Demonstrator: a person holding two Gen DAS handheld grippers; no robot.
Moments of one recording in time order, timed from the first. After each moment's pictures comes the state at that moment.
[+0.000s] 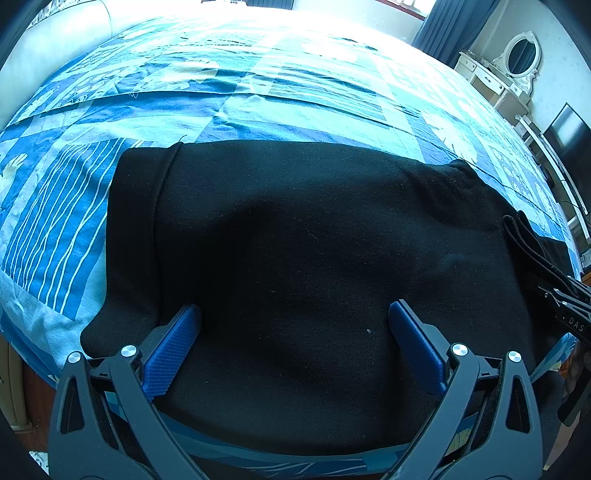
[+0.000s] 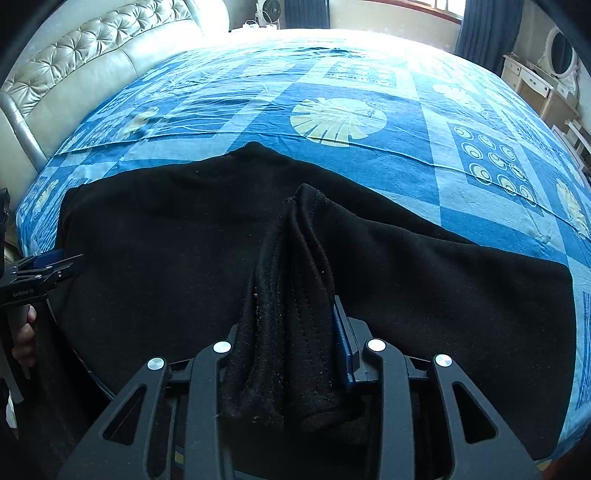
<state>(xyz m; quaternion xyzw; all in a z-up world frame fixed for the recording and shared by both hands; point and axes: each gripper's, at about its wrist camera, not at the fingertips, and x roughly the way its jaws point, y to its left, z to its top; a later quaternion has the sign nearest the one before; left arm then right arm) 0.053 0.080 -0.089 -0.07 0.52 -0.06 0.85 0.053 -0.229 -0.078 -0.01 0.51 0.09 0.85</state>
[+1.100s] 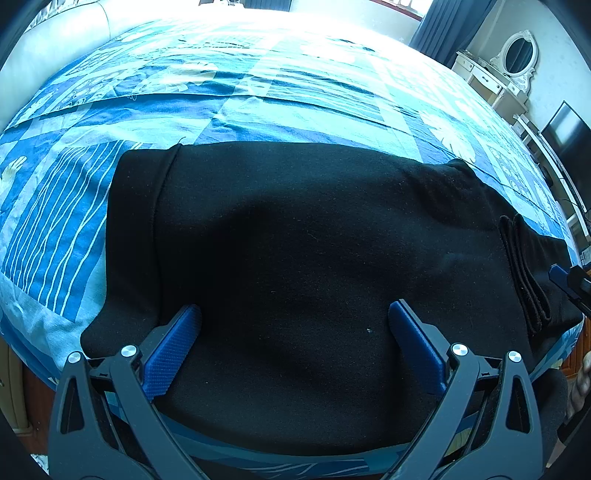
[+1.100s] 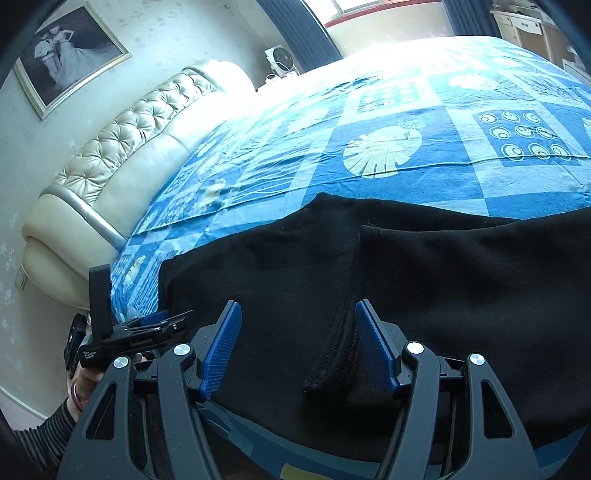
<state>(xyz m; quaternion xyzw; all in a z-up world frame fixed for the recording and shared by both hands) 0.053 0.079 -0.088 -0.07 0.52 -0.06 0.85 0.023 -0.248 -0.048 0.19 0.43 0.20 0.86</state>
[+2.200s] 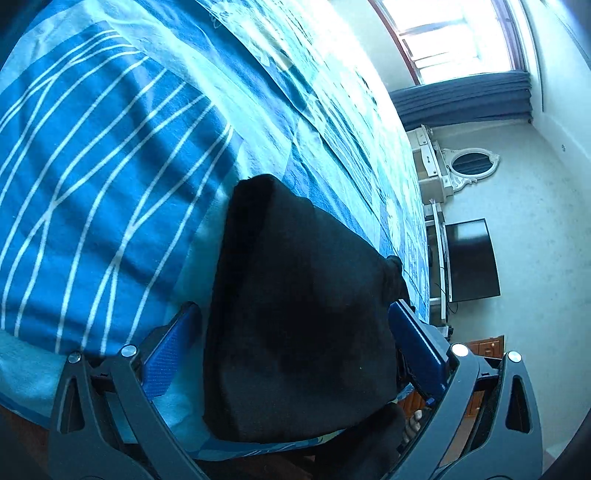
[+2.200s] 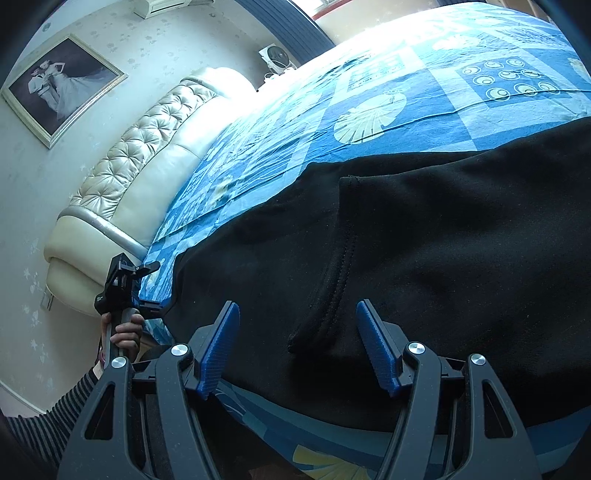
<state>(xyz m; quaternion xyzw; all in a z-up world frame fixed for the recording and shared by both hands) 0.102 0.227 -0.115 -0.39 0.52 -0.21 0.73 0.003 -0.262 -0.084 0.26 0.44 0.22 0.83</state>
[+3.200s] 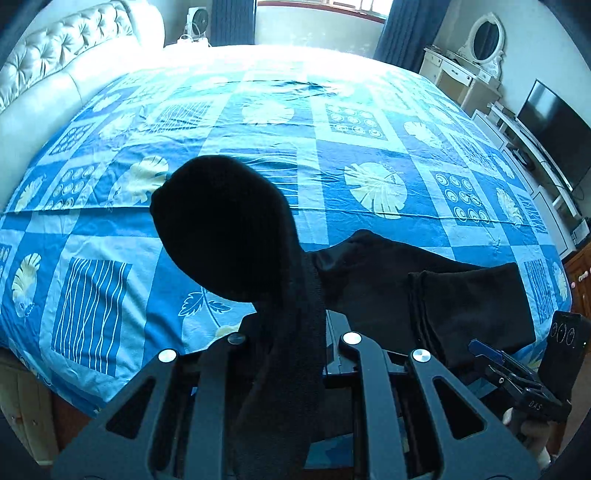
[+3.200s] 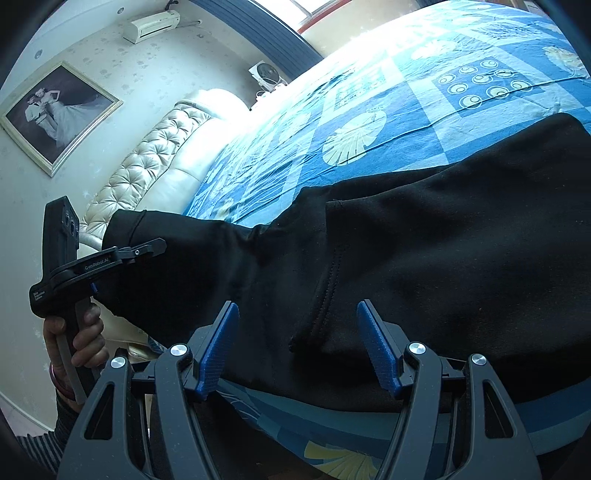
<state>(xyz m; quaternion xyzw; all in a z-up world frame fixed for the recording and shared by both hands) 0.081 -0.015 0.040 0.00 0.48 -0.09 0.87 -0.014 -0.295 -0.066 0.30 0.42 0.20 0.83</state>
